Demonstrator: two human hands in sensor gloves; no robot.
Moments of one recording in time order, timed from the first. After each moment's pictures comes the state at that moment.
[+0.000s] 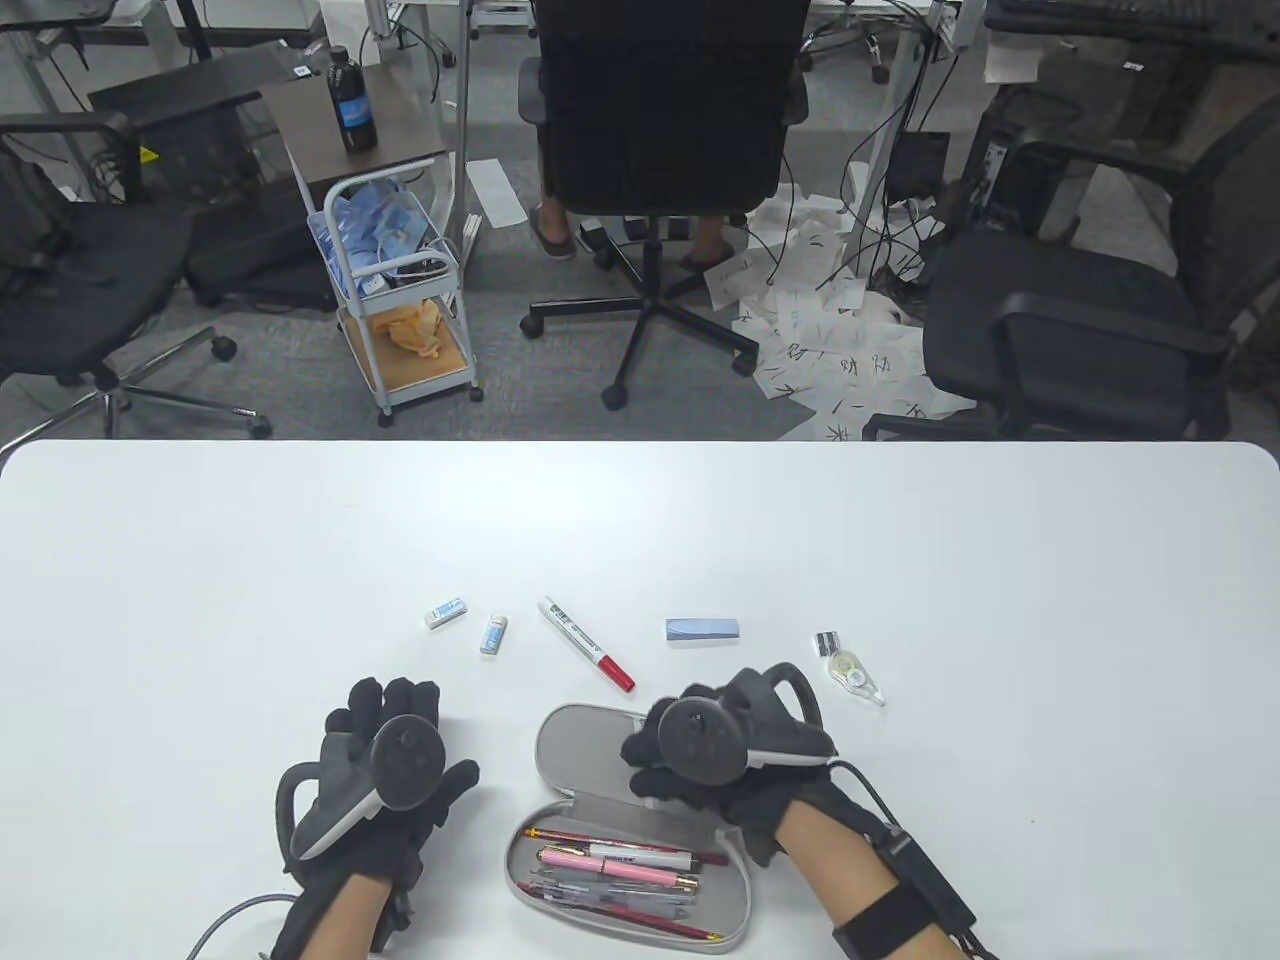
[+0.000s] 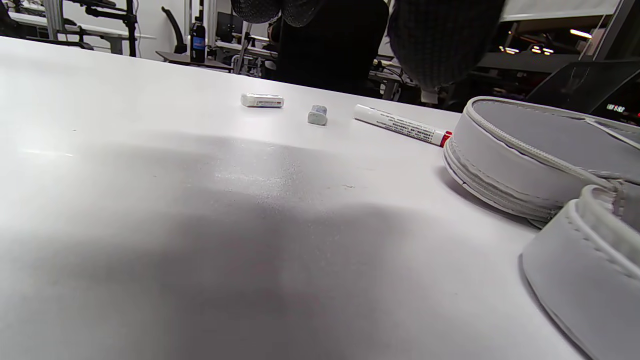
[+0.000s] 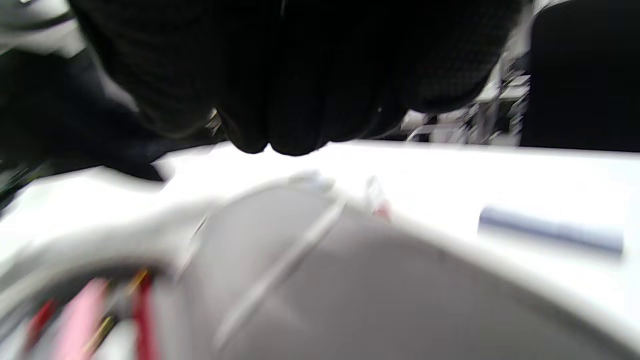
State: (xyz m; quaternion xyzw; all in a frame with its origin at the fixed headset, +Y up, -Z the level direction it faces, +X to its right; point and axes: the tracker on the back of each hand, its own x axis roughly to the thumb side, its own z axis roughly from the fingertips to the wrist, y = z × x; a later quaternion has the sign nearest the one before) left_hand -0.243 -0.729 -0.296 -0.08 -0.04 0.08 0.99; right_hand 0.043 -0.668 -0.344 0.33 -0.02 0.94 0.08
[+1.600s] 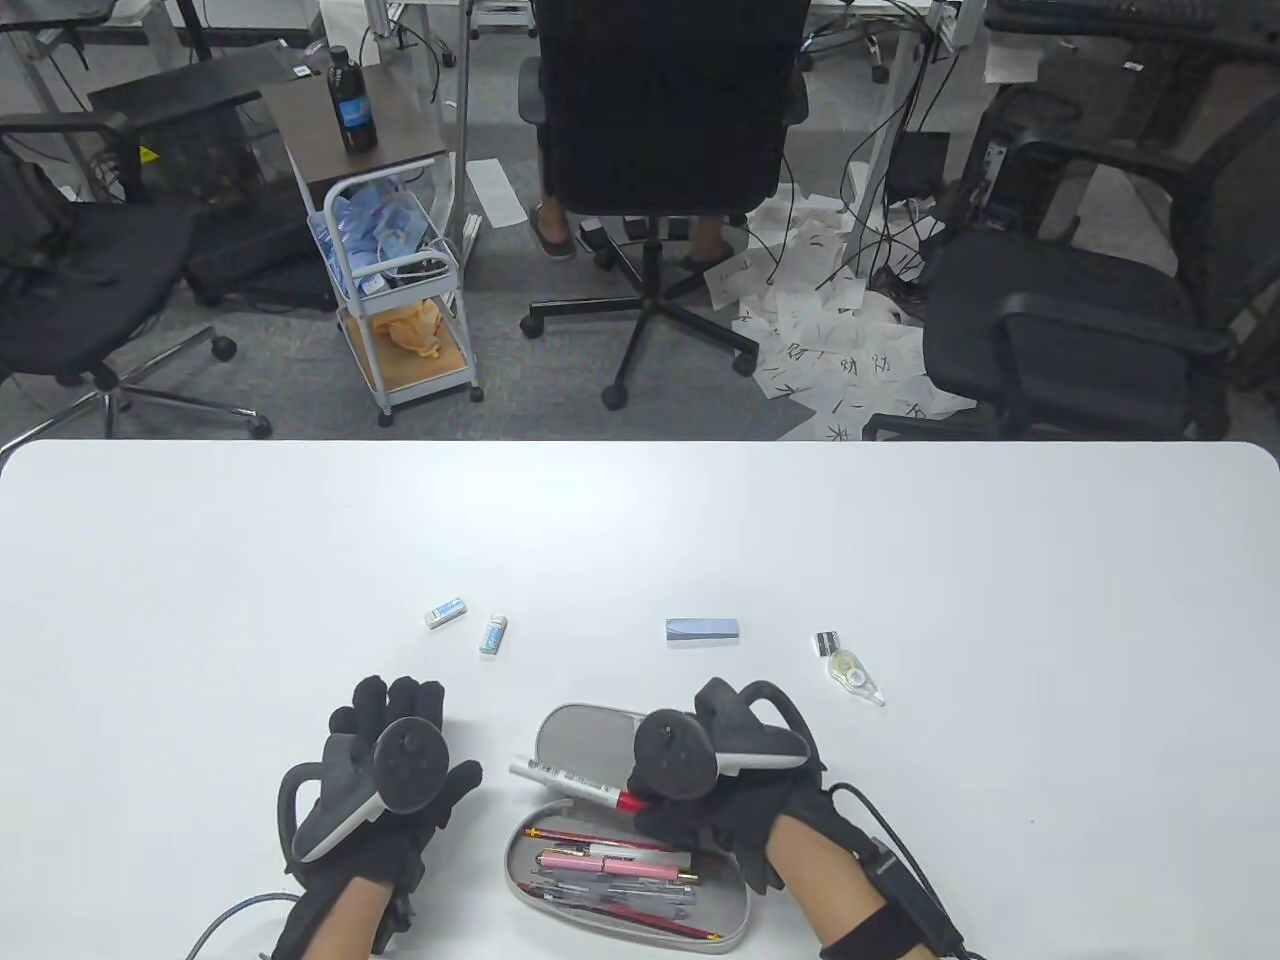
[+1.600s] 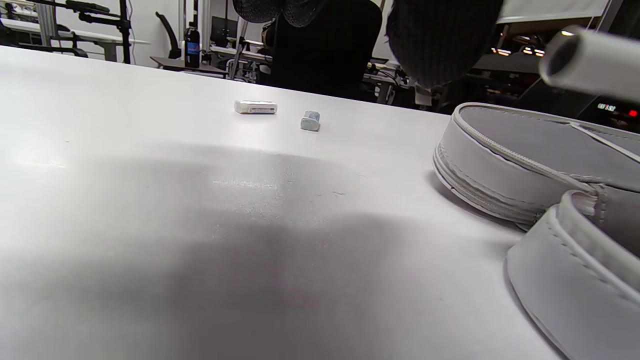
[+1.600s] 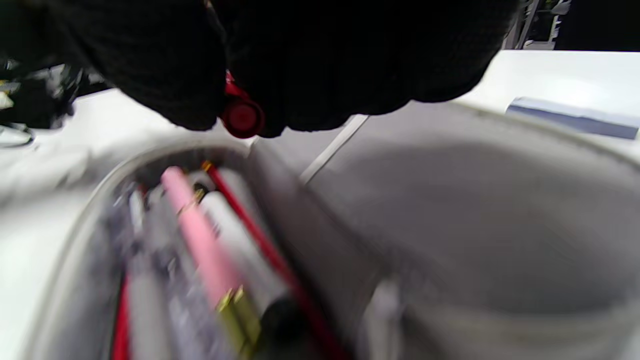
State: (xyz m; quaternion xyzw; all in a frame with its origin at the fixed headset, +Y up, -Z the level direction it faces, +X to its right) left_hand -0.240 -0.725 -0.294 -0.08 -0.05 0.07 0.99; right_hand 0.035 -0.705 -0.299 0.38 0.15 0.91 0.01
